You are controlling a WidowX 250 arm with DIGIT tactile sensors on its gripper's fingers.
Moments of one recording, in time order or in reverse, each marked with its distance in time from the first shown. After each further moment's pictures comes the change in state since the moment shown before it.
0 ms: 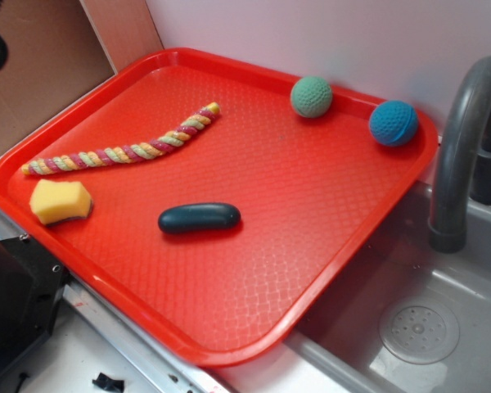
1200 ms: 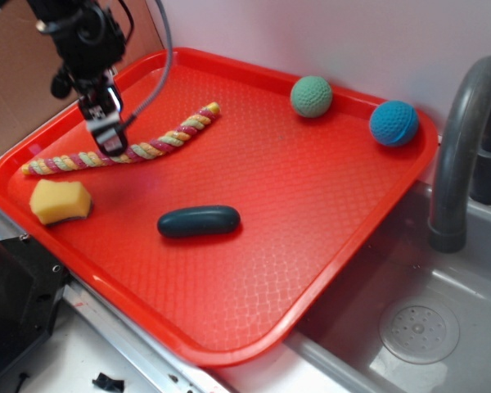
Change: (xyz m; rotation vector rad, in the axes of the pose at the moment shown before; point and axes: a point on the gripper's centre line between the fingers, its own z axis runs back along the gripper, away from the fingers) arm 0.032 0.042 -0.151 -0.062 0.194 -0.338
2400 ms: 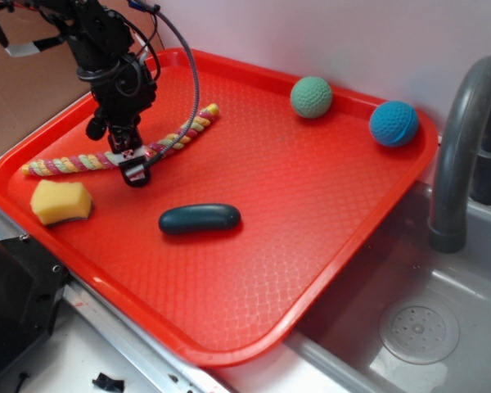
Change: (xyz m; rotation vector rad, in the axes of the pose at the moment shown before) arm 0.002 0.003 -0.041 0.060 0.076 0.016
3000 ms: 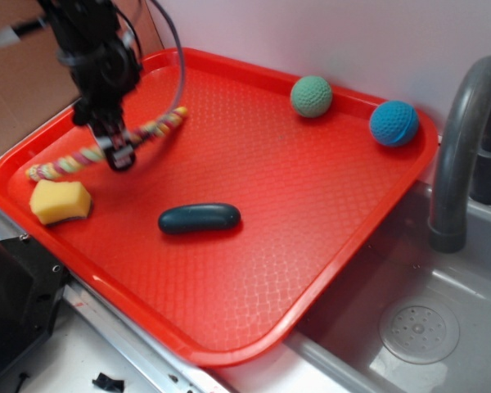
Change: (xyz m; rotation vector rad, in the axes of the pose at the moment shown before) arm -0.011 -0.017 0.059 0.096 0.022 0.309
